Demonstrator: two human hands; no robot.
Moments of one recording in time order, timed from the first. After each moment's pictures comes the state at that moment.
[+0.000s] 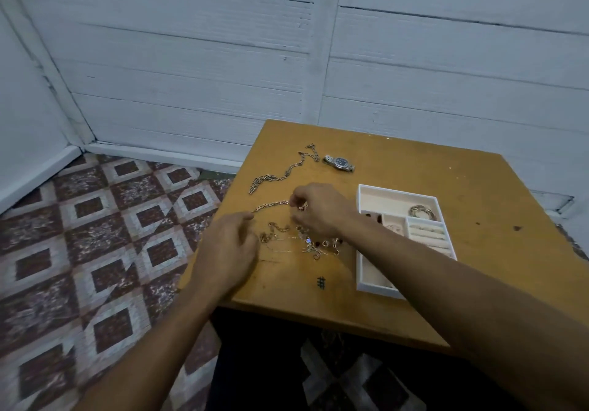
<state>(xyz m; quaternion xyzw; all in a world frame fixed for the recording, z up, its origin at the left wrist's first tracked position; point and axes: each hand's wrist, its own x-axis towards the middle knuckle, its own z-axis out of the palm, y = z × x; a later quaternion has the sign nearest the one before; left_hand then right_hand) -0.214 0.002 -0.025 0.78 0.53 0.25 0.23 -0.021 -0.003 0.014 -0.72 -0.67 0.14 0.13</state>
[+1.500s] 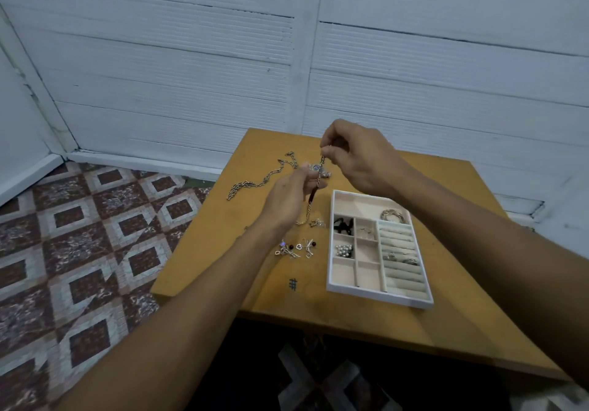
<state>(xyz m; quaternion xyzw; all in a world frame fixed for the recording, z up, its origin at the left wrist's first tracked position) -0.085 -0.003 0.036 0.61 0.36 0.35 0.61 0.040 -0.055 0.120 -0.68 -0.66 0.07 0.30</state>
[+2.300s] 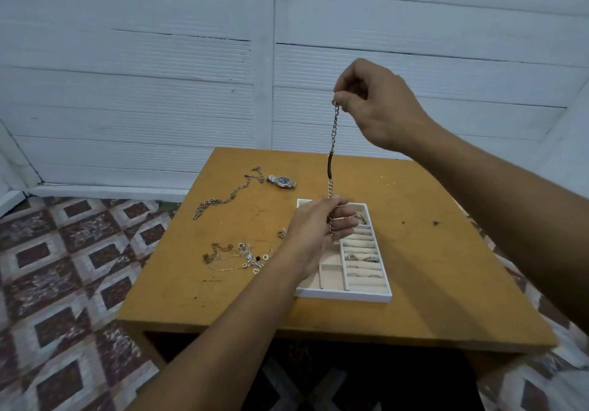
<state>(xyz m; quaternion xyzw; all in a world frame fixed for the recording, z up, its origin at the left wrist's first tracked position) -0.024 -0.082 0.048 0.44 0.26 0.29 0.81 0.089 -0.097 0.197 -0.69 -0.60 -0.03 0.40</state>
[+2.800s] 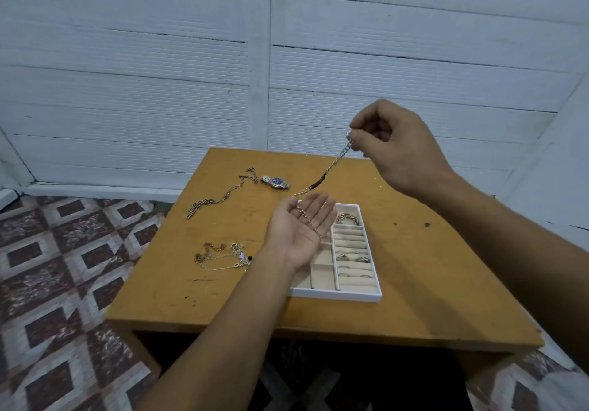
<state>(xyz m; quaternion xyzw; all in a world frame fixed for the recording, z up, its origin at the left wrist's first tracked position) -0.025 -0.066 0.040 0.15 0.20 0.31 0.92 0.093 -0.148 0.165 -0.67 -0.57 0.02 0.47</state>
